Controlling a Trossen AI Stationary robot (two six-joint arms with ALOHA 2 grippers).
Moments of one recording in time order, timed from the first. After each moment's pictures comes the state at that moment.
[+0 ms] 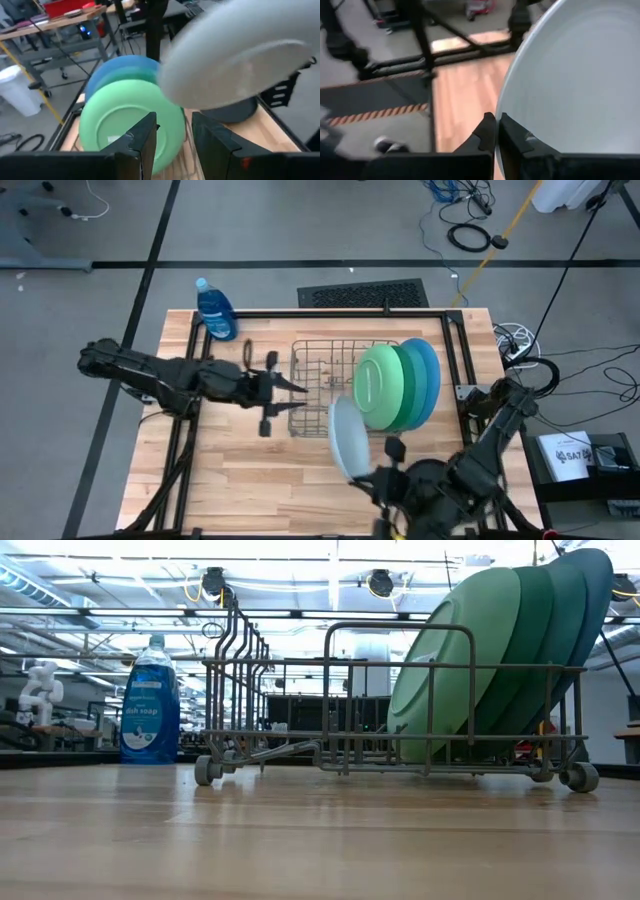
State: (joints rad) left arm -0.24 1.20 1.14 -0.16 -0.19 0.17; right arm 0.82 1.86 2.05 -0.98 0.82 0.76
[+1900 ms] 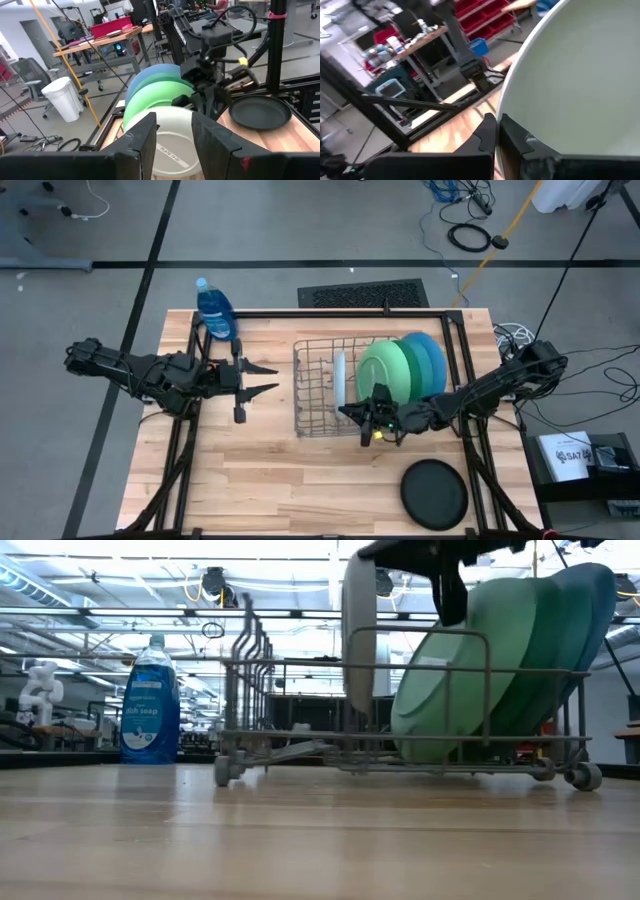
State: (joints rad) left arm -0.27 0.89 0.93 -0.12 -0.37 0.22; right arm 0.37 1.41 0.74 0.52 0.60 0.65
